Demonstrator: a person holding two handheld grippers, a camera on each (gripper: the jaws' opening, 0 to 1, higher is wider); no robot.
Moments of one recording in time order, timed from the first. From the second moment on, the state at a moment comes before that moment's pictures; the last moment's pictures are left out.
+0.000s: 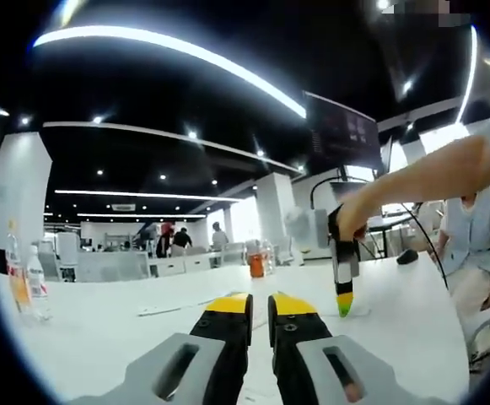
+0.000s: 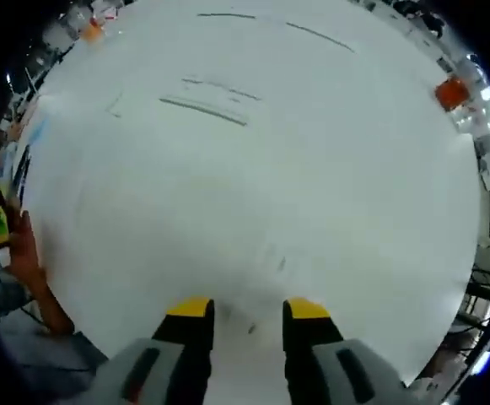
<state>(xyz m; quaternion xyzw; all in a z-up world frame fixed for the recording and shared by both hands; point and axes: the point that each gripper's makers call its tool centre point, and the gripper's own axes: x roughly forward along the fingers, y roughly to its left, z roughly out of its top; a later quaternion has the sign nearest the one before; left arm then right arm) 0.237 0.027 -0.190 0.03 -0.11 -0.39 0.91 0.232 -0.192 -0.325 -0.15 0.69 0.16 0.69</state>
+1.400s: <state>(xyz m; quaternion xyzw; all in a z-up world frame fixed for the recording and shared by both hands) 0.239 0.028 -0.192 0.03 -0.11 -0.39 0.91 0.238 -0.205 -0.335 -0.13 0.68 0.14 0.70</state>
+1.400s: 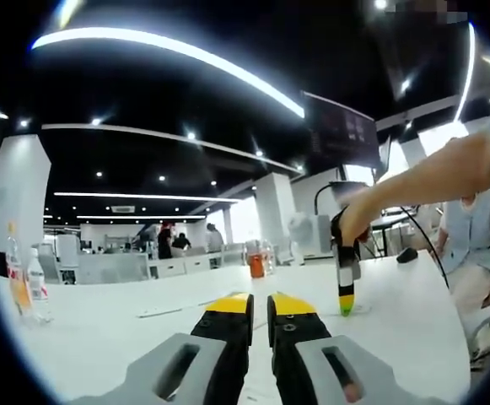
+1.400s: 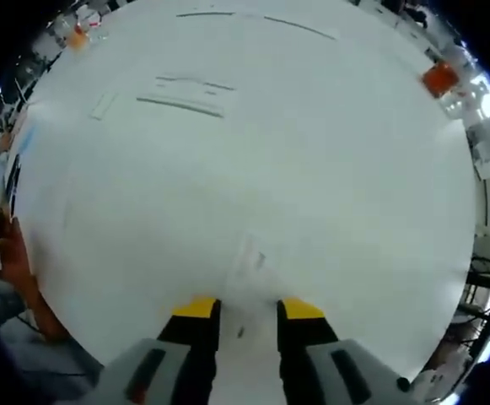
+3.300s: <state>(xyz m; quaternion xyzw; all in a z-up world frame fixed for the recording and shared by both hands) 0.240 0.024 -0.207 0.08 -0.08 -0.37 0.92 0.366 -0.200 -0.291 -0.45 0.49 0.43 0.61</state>
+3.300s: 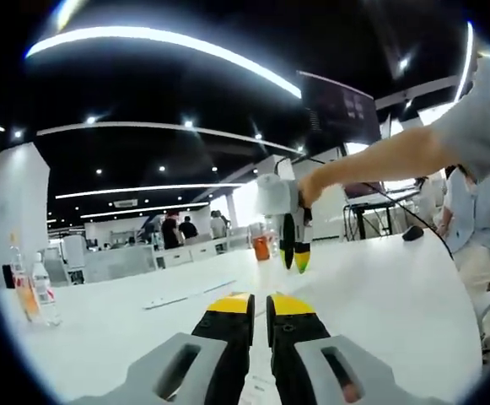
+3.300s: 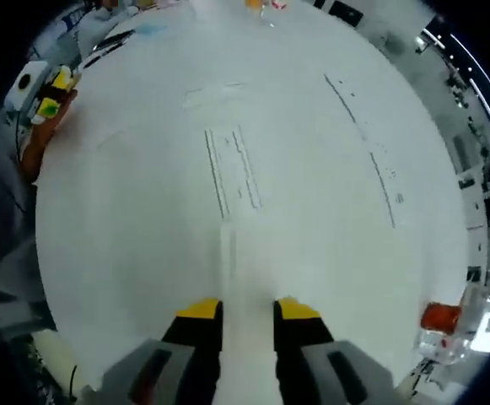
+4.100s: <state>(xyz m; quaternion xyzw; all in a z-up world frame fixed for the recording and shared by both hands) 0.248 0.023 -0.209 0.10 -0.07 -0.36 0.92 0.378 -0.187 -0.324 -0.49 0.51 0.48 0.52</state>
